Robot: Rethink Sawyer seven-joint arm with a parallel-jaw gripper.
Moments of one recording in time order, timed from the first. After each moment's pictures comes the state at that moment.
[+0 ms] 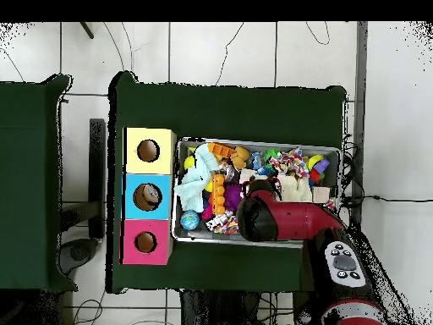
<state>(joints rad) -0.42 -0.53 -0.01 1.68 -0.47 0.02 1.57</state>
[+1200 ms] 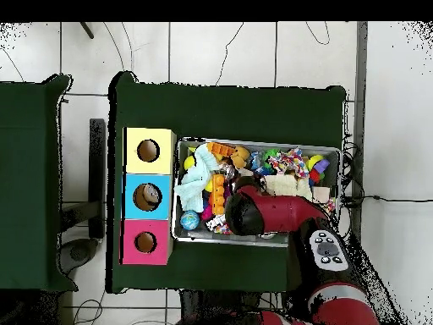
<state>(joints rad) -0.38 -0.48 0.02 1.65 -0.47 0.02 1.57</state>
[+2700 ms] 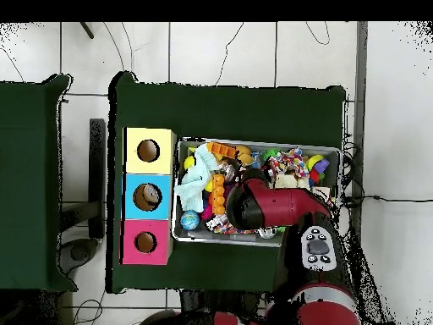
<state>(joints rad) -0.29 -0.48 -0.10 1.57 -0.47 0.02 1.57</state>
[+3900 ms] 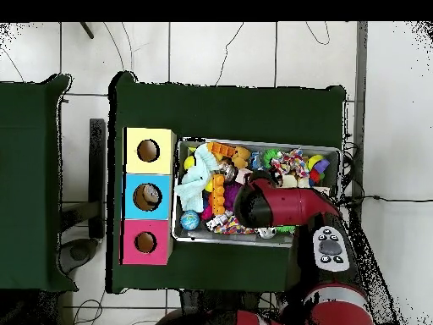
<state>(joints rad) -0.34 -0.47 -0.08 1.56 -0.47 0.10 1.57</state>
